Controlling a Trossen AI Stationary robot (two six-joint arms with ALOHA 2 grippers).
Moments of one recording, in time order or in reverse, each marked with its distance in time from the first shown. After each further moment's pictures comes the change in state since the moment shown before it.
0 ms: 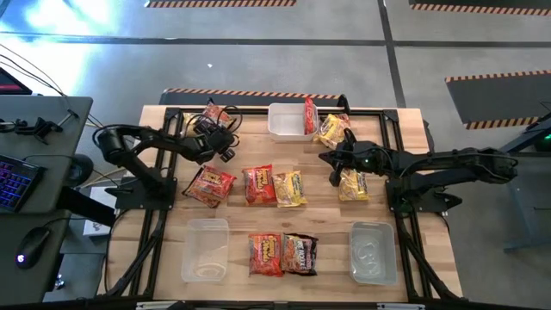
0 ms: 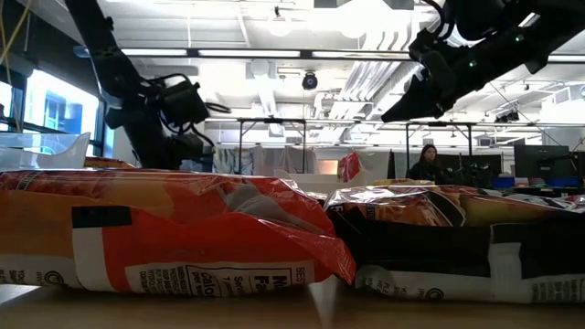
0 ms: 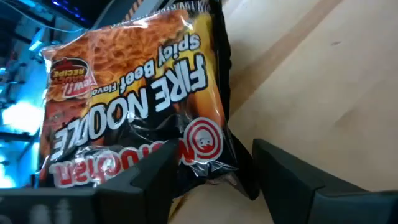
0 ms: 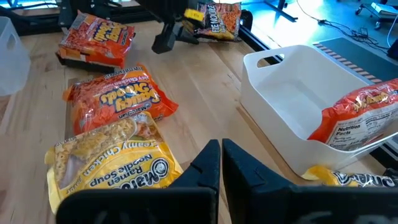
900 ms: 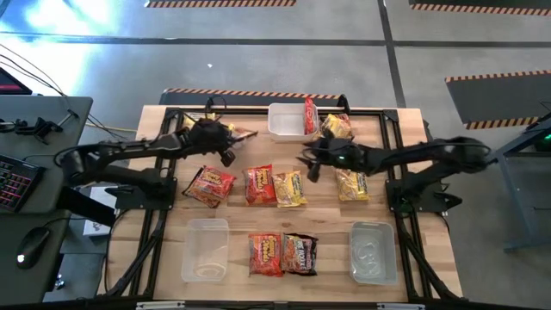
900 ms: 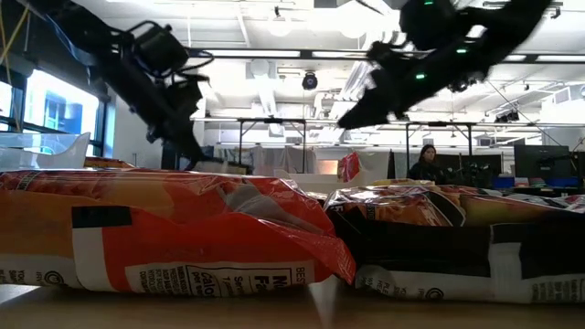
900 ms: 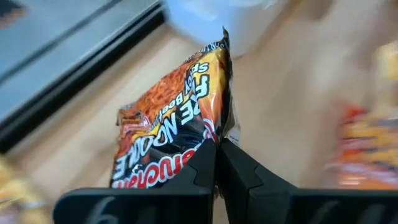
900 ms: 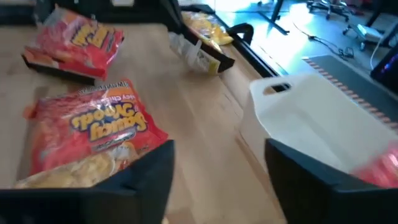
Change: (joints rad) left arm 0.001 -0.426 -0.002 -0.119 0.616 -0.110; right arm 0.001 0.396 0.206 0.191 0.039 -0.130
